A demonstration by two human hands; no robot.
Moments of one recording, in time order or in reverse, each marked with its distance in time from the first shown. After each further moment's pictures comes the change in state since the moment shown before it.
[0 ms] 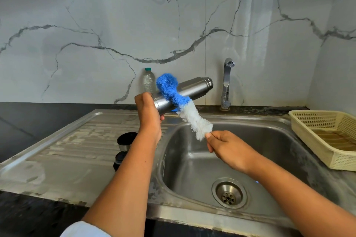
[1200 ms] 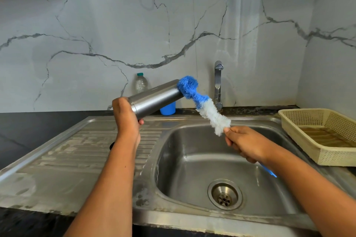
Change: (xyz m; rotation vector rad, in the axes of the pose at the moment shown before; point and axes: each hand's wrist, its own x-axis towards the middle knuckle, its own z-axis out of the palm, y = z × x) left_hand 0.010 0.015 -0.026 0.085 0.026 0.088; right_hand -0.002 0.034 -0.050 0.170 0.046 0.219
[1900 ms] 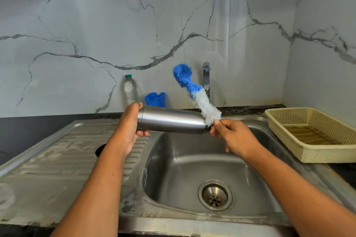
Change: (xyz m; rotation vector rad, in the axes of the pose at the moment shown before) left_hand -0.009 -0.009 0.016 0.098 -0.350 -0.237; right_hand 0.007 0.002 0.002 0.094 0.262 -0.136
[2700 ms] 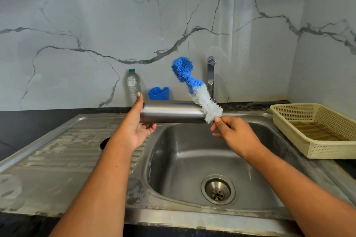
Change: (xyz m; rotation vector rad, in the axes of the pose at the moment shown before) left_hand -0.004 -0.002 0.001 -0.323 0.055 -0.258; right_hand -0.010 -0.007 0.013 -0.028 0.001 -0.038
